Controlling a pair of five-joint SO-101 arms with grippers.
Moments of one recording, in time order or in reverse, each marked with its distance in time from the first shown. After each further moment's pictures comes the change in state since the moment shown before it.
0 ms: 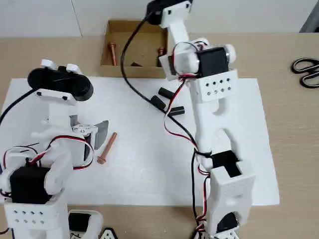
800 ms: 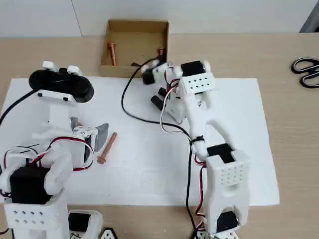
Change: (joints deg) left arm 0.0 0.0 0.0 1.6 0.0; right arm 0.8 9.8 28.0 -1.1 23.0
